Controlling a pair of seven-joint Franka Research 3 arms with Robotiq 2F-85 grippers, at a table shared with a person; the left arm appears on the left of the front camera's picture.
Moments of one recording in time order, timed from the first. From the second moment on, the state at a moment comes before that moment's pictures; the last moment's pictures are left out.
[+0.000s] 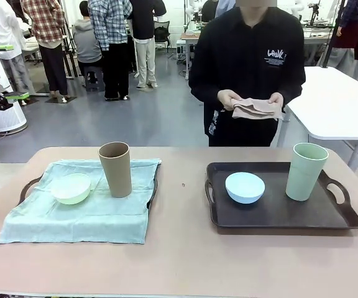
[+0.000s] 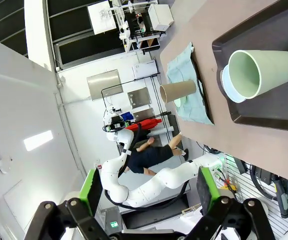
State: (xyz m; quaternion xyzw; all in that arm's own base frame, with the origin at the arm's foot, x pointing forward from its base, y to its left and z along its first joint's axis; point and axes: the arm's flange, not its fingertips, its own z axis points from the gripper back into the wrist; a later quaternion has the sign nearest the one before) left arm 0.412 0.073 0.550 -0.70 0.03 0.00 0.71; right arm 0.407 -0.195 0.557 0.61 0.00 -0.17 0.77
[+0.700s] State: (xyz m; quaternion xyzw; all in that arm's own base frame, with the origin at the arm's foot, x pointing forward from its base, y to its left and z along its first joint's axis) left arm 0.412 0.073 0.550 -0.70 0.03 0.00 0.71; right arm 0.407 -0.195 0.557 0.61 0.00 -0.17 0.77
